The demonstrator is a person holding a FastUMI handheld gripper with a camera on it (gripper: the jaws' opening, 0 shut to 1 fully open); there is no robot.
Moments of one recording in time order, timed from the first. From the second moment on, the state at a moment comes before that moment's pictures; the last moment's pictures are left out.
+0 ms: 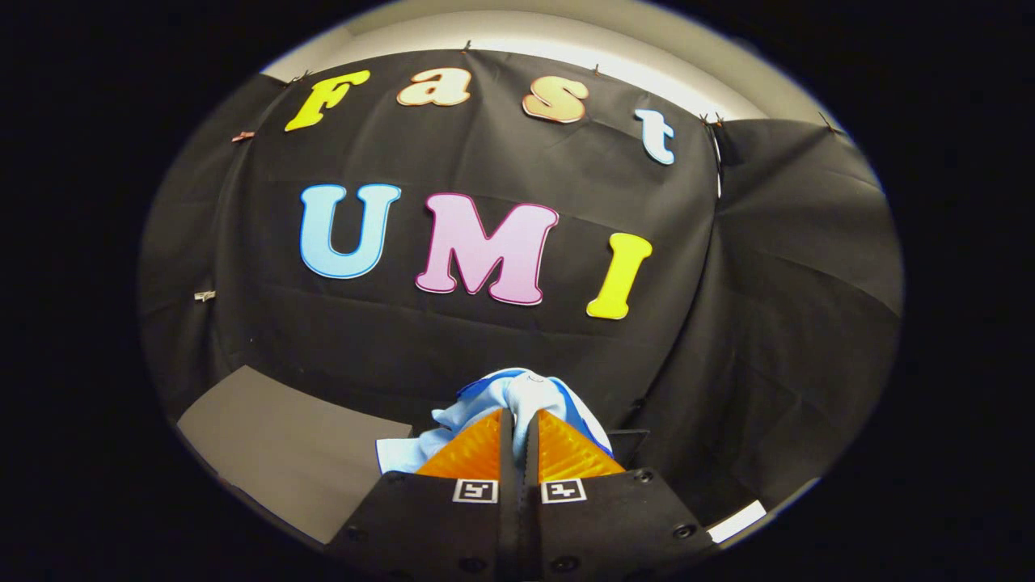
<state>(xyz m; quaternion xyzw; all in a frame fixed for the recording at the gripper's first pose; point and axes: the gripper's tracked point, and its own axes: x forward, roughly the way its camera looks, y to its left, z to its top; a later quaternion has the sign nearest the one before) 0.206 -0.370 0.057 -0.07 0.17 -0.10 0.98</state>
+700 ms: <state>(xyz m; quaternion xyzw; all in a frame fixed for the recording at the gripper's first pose) 0.192 -0.455 -0.155 -0.03 0.27 -0.10 0.96</state>
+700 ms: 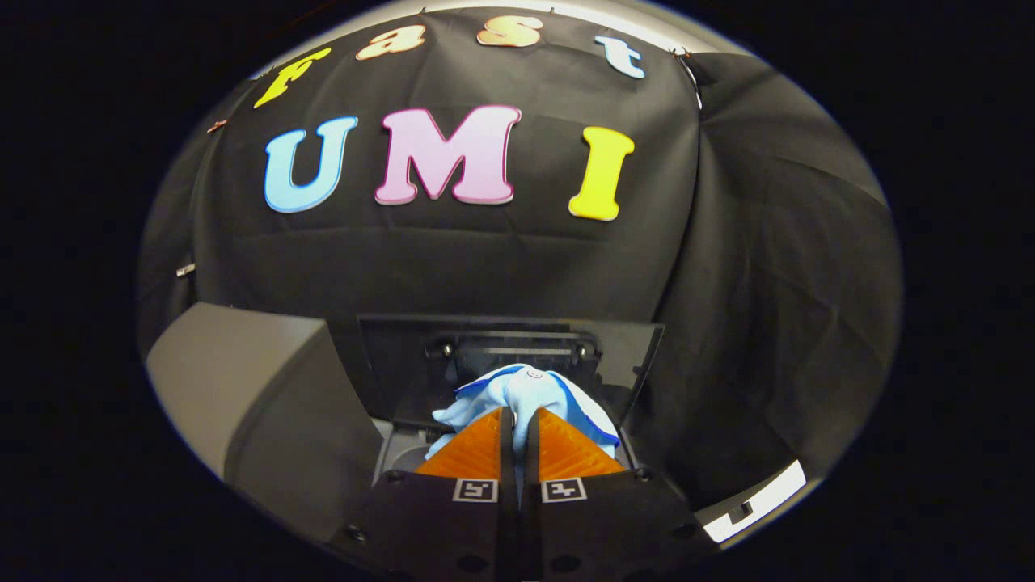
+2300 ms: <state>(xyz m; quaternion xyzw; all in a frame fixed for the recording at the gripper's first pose) 0.144 -0.470 -0.437 0.00 0.54 -0.08 0.83</state>
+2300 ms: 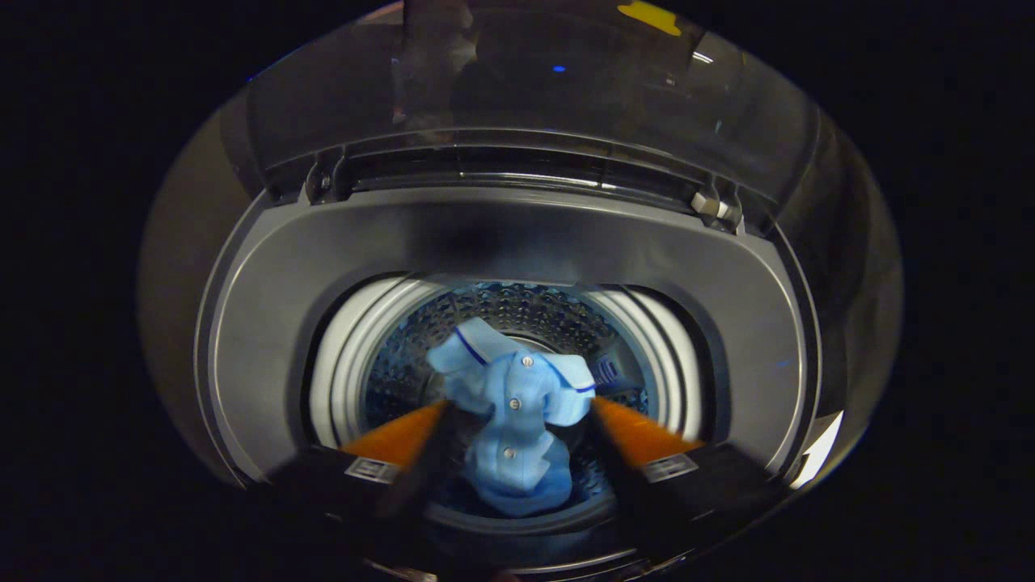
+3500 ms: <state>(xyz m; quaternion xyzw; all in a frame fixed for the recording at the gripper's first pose) 0.284 -0.488 -0.108 0.01 0.25 -0.09 0.96</state>
